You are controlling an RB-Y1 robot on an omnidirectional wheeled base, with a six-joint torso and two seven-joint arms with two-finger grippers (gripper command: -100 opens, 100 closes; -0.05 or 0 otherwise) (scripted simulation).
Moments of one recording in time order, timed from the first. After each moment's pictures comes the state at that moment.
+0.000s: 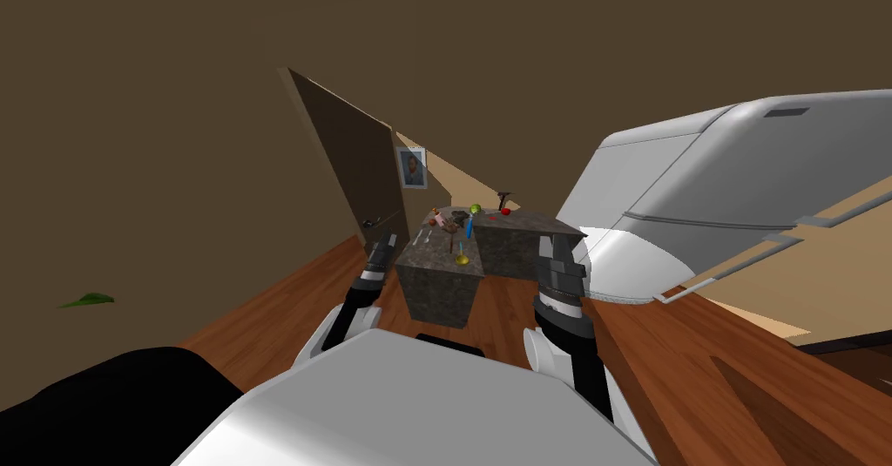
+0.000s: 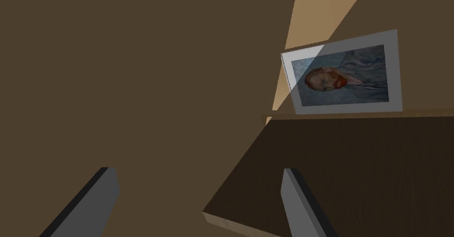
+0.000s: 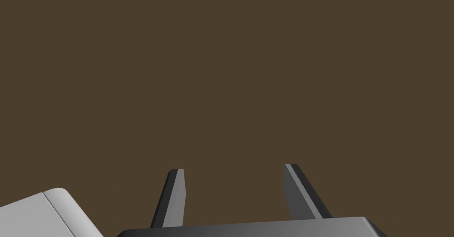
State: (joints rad) left arm 0.51 0.12 0.03 -2.19 -0.08 -0.47 -0.11; right arm 0.45 0.02 0.02 -2.25 0.10 -0.63 0.10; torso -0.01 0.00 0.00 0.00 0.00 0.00
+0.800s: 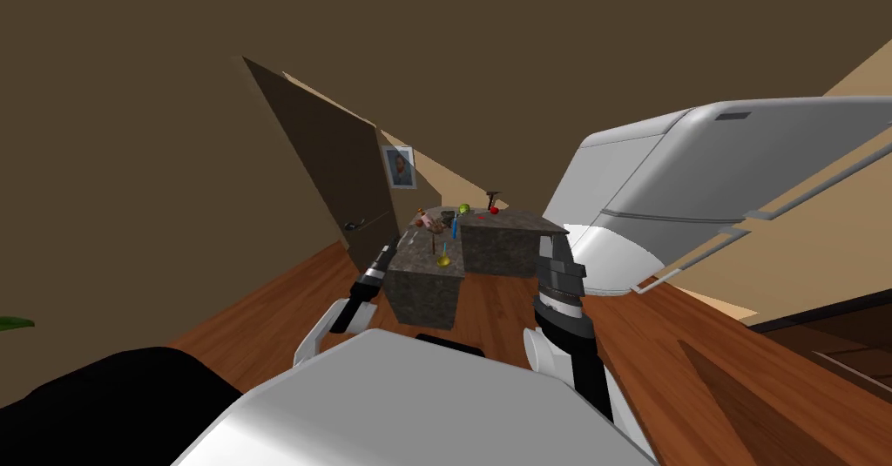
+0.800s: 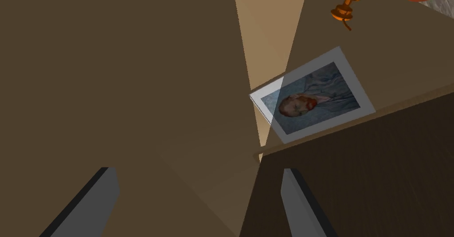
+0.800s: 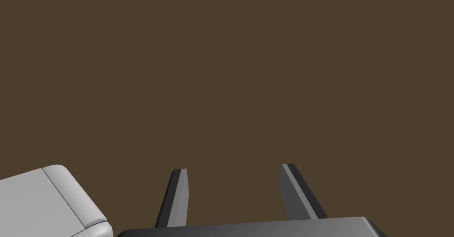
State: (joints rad) left arm 0.44 0.21 0.09 -2.03 -0.20 -0.35 -0.22; right arm 0.45 0.02 0.02 -2.25 0.10 -0.63 0.10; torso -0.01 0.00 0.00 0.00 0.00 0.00
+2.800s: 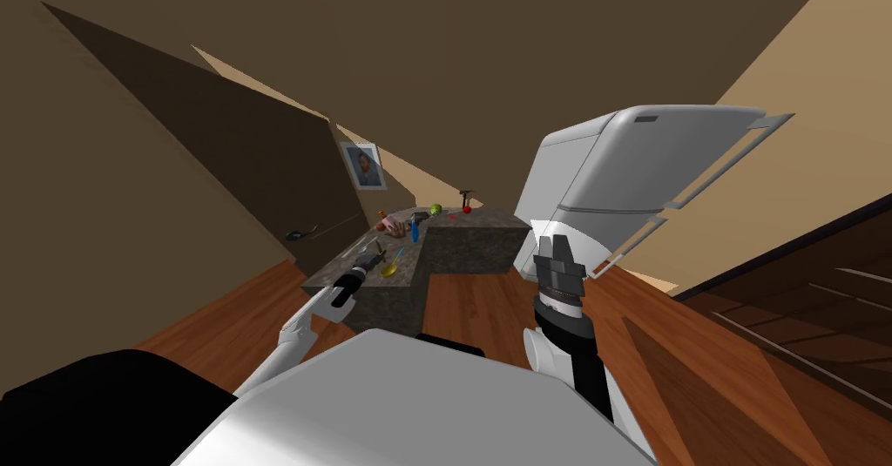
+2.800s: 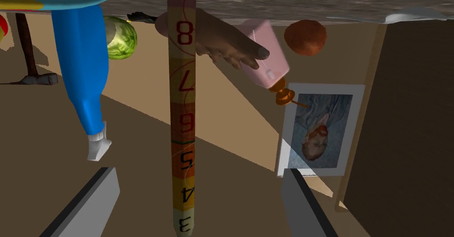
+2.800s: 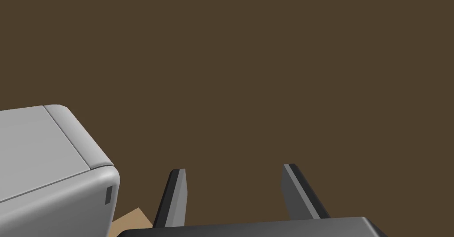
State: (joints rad) left arm 0.30 0.47 0.23 -1.62 -0.51 -0.05 -0.52; right arm 0.45 0.02 0.02 -2.25 0.10 -0.63 0.10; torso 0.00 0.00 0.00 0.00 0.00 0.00
